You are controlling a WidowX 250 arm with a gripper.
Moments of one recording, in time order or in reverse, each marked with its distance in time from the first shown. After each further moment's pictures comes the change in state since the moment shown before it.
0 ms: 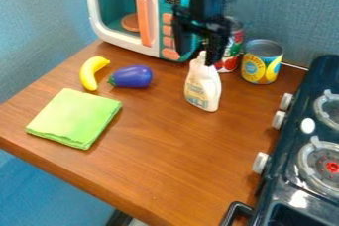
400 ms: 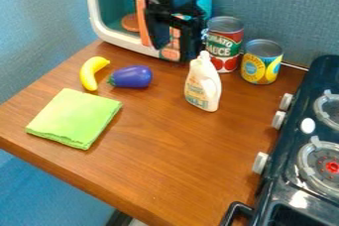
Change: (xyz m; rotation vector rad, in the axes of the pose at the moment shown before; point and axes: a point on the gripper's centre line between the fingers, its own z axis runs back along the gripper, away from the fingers) arm -0.059 -0.004 0.033 -0.009 -0.102 -0.084
